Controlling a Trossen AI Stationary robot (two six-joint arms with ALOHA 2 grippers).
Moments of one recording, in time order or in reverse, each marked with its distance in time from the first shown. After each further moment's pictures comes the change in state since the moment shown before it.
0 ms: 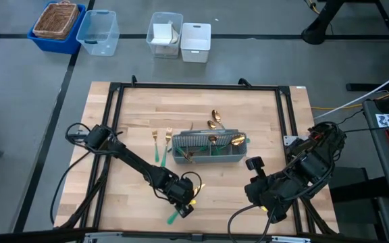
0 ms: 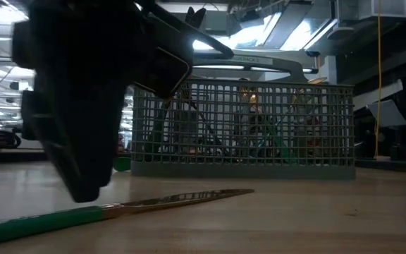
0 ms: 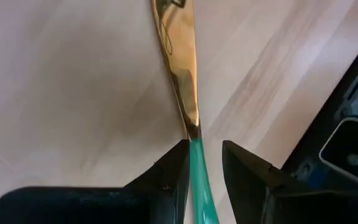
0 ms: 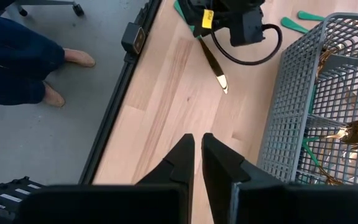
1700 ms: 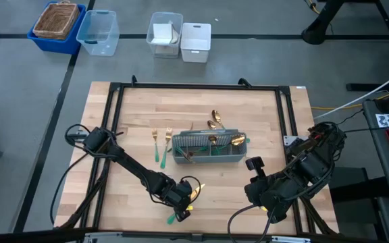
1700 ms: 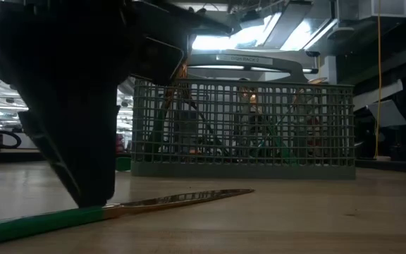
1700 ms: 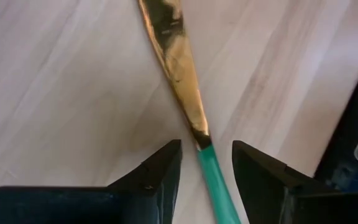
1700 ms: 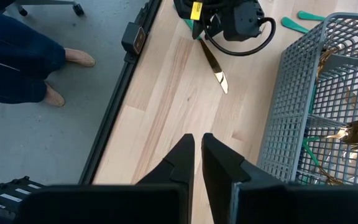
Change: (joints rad) left arm -0.055 0.020 0.002 -0.004 -0.167 0.113; right arm 0.000 0.000 0.000 0.000 -0.001 0.000
